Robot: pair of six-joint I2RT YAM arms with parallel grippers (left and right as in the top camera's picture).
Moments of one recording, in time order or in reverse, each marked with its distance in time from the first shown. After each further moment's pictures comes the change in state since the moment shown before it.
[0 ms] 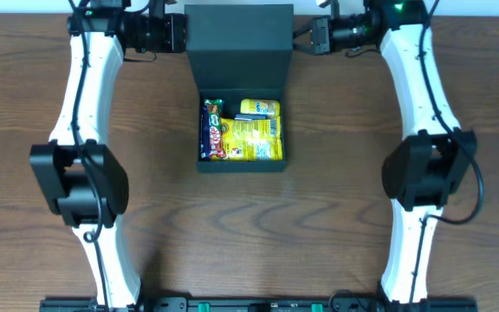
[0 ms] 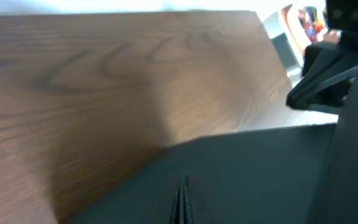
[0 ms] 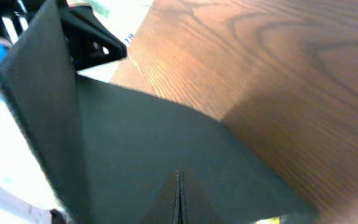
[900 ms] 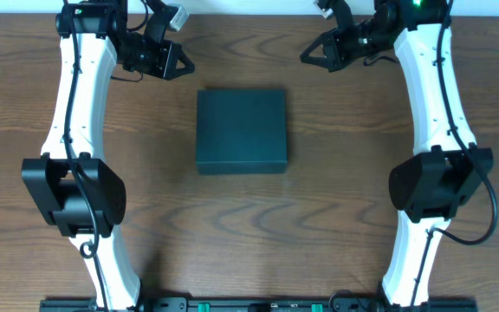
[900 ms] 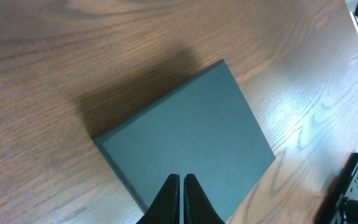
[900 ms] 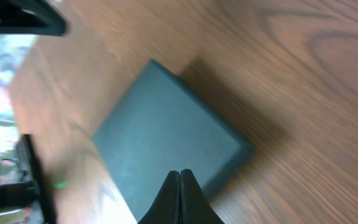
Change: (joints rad) left arm -0.001 -0.063 0.001 -0.343 -0.186 0.290; right arm 0.000 -0.093 0.001 -0.219 0.290 -0.250
